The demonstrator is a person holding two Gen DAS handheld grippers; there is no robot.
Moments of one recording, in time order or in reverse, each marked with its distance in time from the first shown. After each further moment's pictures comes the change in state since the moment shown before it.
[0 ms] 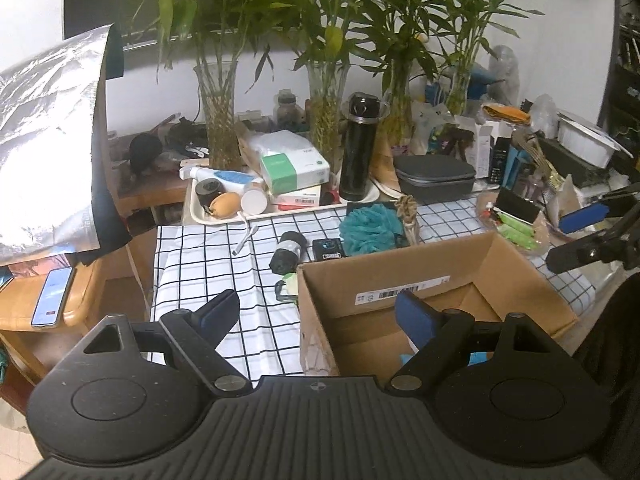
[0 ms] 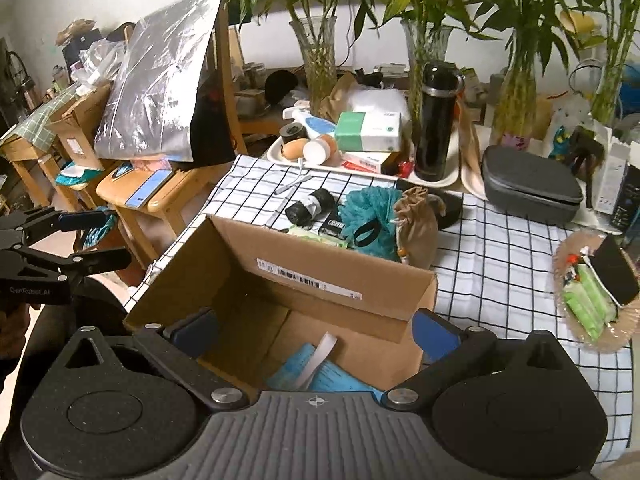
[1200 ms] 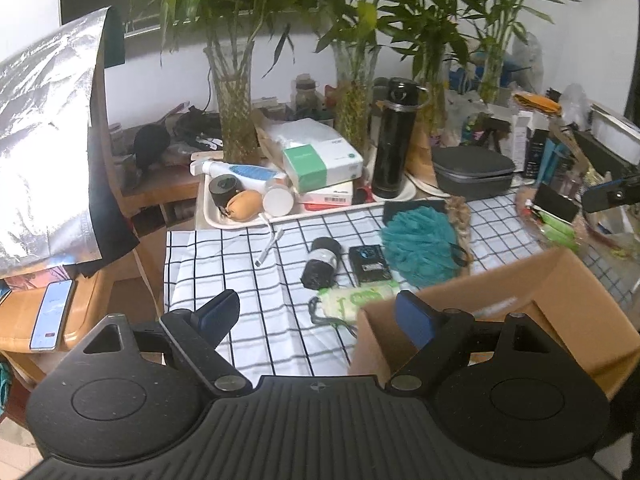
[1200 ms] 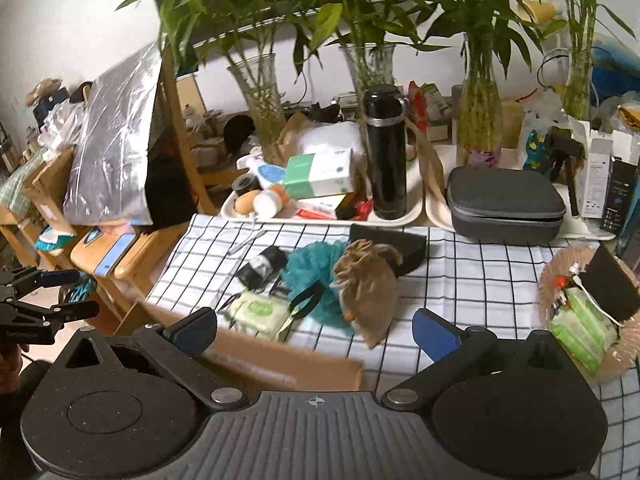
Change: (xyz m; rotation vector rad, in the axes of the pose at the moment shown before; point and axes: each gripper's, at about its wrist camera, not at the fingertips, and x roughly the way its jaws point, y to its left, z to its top) left arm 0.072 0.040 0.025 0.011 0.043 0.038; right arm 0.045 -0.084 0.039 0.122 -0.110 -0.002
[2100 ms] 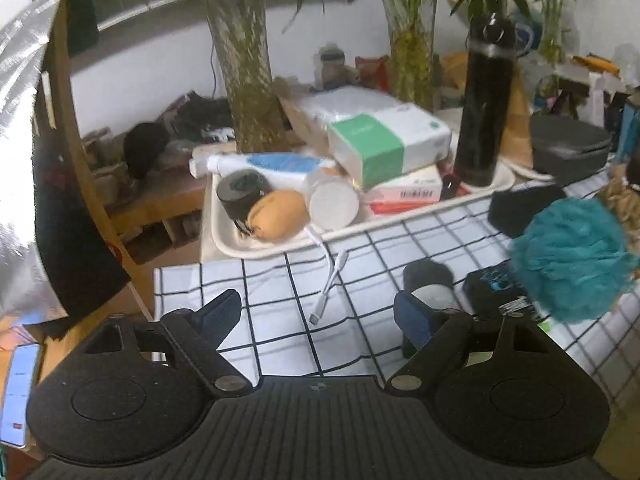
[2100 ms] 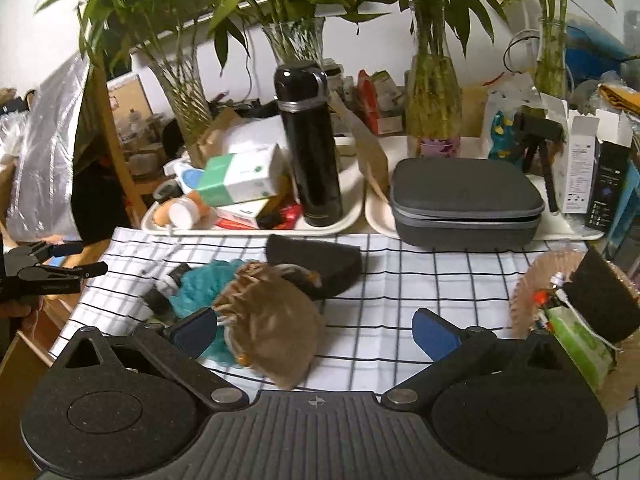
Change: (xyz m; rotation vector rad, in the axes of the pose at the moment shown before) left arm 0.188 0.058 0.018 0.087 0.015 0.069; right arm 0.084 -0.079 0.010 0.028 -0.008 -0.109
